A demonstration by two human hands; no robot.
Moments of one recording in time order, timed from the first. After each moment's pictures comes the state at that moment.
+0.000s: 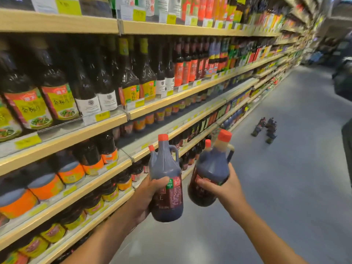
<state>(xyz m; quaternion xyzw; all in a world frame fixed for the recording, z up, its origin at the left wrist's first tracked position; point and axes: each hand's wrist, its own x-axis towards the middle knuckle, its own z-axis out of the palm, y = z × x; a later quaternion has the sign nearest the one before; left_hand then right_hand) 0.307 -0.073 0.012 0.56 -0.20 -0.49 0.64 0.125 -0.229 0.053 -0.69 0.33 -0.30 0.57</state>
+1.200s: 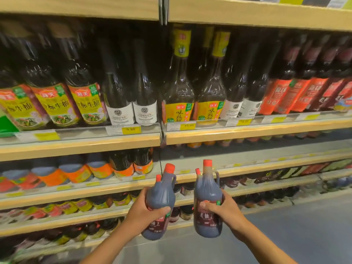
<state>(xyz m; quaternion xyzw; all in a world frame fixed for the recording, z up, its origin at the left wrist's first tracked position) 0.432 -0.181 -0.072 0.77 0.01 -0.23 0.59 0.377 -0.468 -0.064 -0.72 0.20 0.10 0.66</state>
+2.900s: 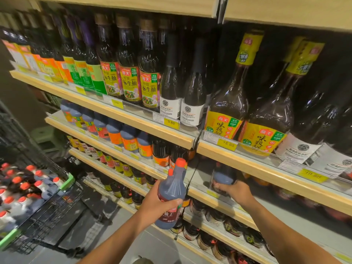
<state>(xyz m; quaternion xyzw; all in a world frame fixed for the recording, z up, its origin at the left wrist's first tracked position) 0.430 -0.237 -0.108 0.70 0.21 -0.03 0.68 0.619 -0.505 -0.116 -0.87 0.05 0.23 0.44</state>
